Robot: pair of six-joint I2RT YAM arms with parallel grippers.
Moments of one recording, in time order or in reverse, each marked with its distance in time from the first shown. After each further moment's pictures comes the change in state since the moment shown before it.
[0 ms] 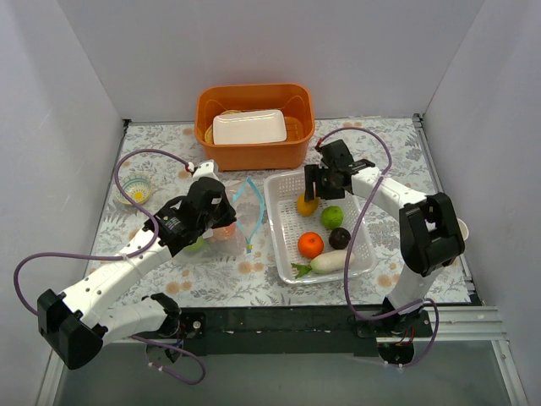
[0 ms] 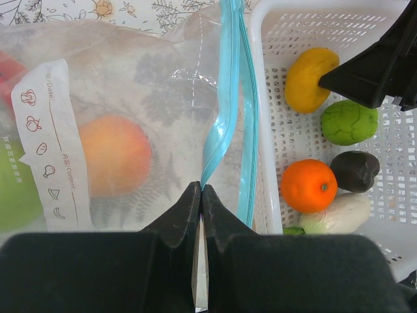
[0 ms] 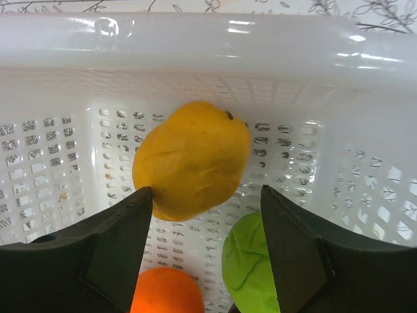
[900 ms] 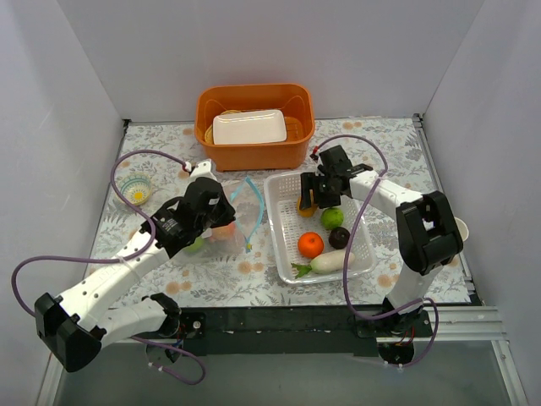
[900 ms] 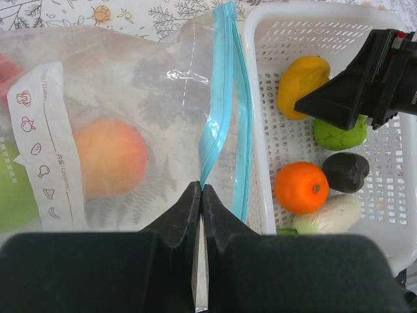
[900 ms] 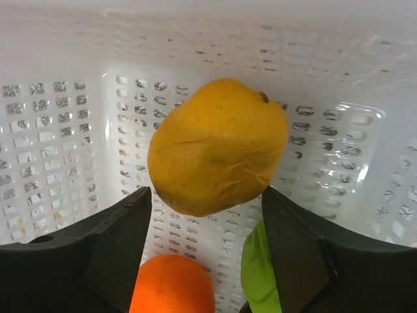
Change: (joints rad) left arm 0.000 -0.026 0.000 0.005 -0.001 -0.009; right arm 0.000 0.021 -0.040 0.016 -0.126 -0.011
